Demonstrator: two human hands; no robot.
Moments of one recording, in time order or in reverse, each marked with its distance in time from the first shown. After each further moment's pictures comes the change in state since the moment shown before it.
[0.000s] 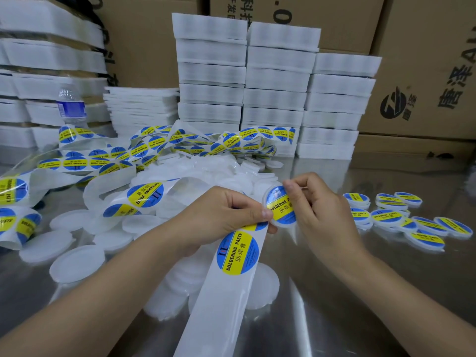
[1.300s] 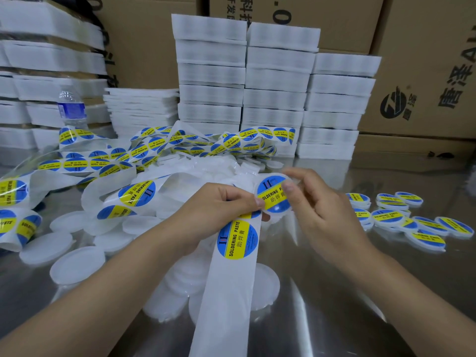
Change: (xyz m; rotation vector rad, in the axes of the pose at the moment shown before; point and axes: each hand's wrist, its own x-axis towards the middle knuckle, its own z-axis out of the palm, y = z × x) left_hand 0.004 -0.003 -0.005 -0.007 0.134 0.002; right_hand 0.003 -0.001 -0.008 -0.007 -0.086 -0.067
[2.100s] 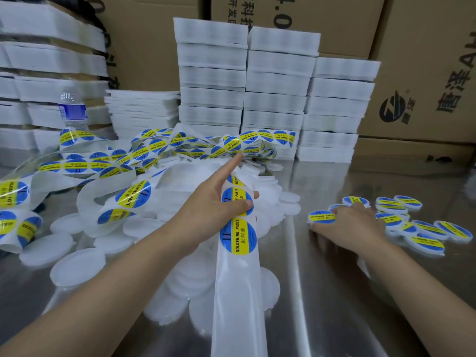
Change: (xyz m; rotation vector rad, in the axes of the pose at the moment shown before) left_hand 0.009 -0.007 -0.006 0.014 0.113 0.198; right_hand 0.016 0.081 -0.018 -0.866 -0.330 0.685
